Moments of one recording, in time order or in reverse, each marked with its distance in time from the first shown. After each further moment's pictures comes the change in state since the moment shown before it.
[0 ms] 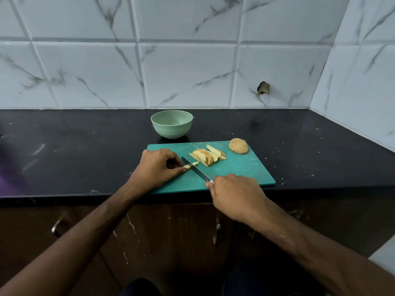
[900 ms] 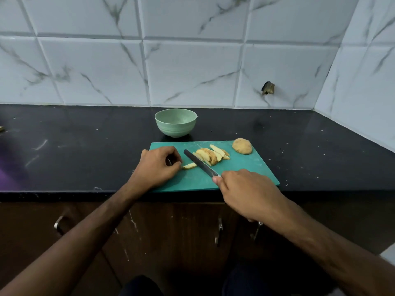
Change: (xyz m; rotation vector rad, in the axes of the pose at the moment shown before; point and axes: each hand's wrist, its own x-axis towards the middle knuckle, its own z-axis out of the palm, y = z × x) left_hand -0.002 -0.008 0.001 -0.048 0.069 -0.092; right_hand -0.008 0.004 -0.018 0.031 0.020 -0.002
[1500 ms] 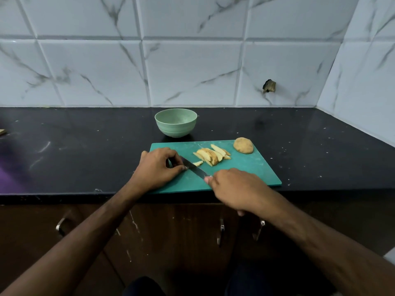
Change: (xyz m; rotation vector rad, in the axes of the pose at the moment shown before) left_hand 0.001 -0.005 0.003 0.051 -0.037 0.043; right_hand 0.023 -0.004 0.006 0.104 -0.175 0.029
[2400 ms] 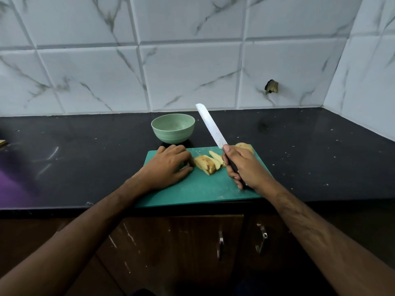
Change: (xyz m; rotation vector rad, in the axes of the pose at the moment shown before) left_hand 0.047 -0.005 0.020 0.354 -0.081 0.370; right_hand 0.075 0.074 0.006 1.089 0.250 -0.241
